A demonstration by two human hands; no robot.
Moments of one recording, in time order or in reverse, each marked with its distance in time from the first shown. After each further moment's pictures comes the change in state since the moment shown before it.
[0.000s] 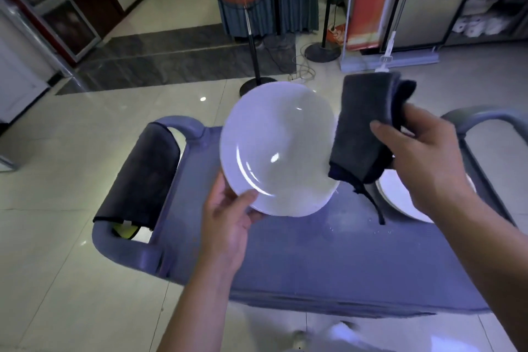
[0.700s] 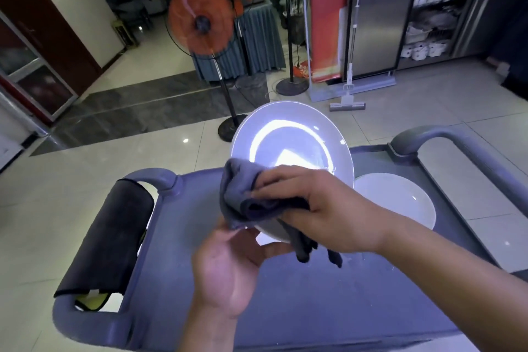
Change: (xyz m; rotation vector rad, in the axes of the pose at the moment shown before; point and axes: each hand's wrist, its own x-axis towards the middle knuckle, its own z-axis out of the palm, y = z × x) left_hand -0.006 0.014 0.076 -0.215 -0.404 -0.127; right_hand -0.002 -0.026 0.001 -0.383 -0.693 -0.411
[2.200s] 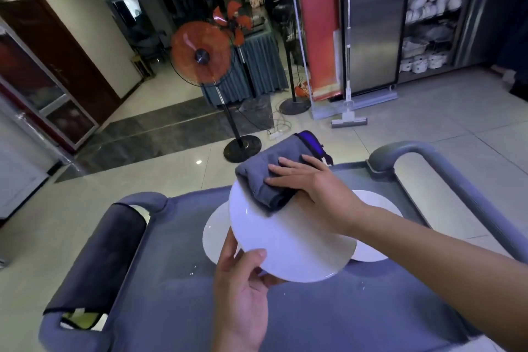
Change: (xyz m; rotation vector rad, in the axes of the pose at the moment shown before) left_hand -0.004 -0.077 0.086 0.144 0.336 0.057; right_hand -0.038 0.108 -0.070 -0.417 0.148 -0.074
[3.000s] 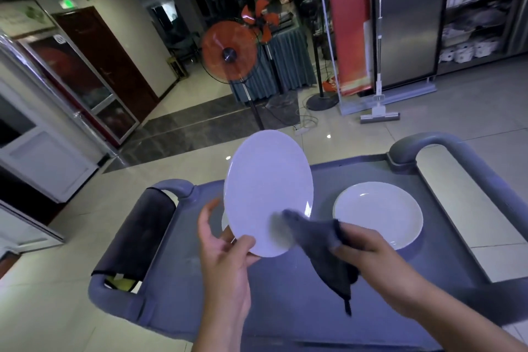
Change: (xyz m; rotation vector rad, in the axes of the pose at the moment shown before) left_hand -0.022 0.013 0.002 0.192 0.250 0.216; right_hand -0.124 -0.047 0.005 1.028 -0.041 0.657
